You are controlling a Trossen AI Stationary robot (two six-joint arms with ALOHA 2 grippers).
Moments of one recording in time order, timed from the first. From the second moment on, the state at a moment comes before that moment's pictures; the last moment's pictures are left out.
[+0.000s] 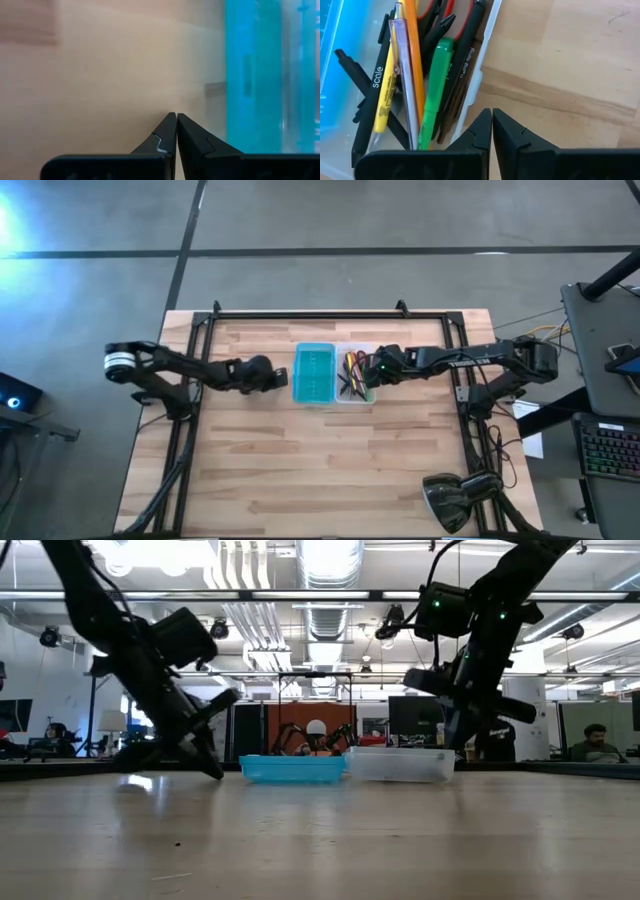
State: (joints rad) left arm 0.29 1.45 0.43 0.19 -0.12 -1.28; right arm -0.26 1.47 0.76 -0.47 0.19 1.07
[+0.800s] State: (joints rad) left arm 0.29 1.58 0.62 0.29 -0.06 -1.12; right arm -0.26 1.46 0.70 -0.55 0.17 1.04
